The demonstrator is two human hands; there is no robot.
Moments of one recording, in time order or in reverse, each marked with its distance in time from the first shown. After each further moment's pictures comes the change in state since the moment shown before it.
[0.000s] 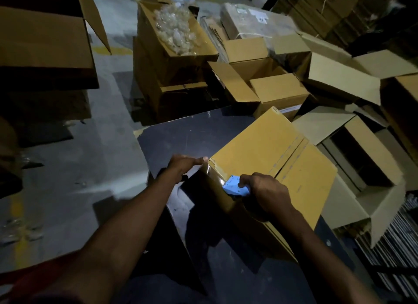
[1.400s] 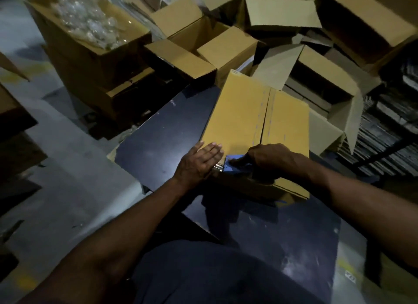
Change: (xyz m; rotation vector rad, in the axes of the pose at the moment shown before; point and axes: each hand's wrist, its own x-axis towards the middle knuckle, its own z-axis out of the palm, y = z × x) left_hand -0.006 -0.002 0.019 1.167 -0.206 1.860; right_hand 0.013 -0.007 -0.045 -0.069 -0.487 0.112
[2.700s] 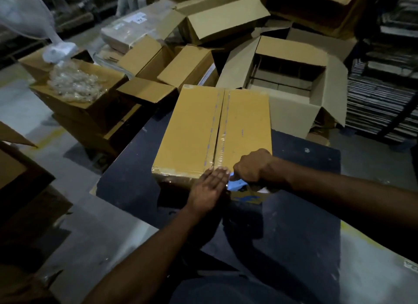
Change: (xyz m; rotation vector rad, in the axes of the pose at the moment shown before) left_hand 0.069 0.154 0.039 0.023 -0.240 0.099; right_hand -0.066 0.080 0.098 0.037 0.003 0.033
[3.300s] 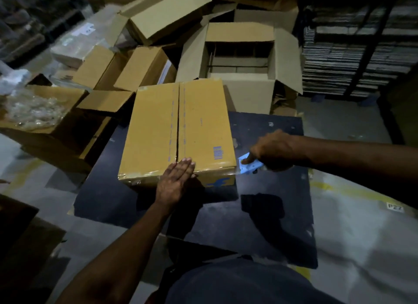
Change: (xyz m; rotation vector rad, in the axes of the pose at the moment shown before) left_hand -0.006 -0.007 0.007 -0.057 -0.091 -0.015; right_hand -0.117 0.090 0.096 0.044 0.118 -0.016
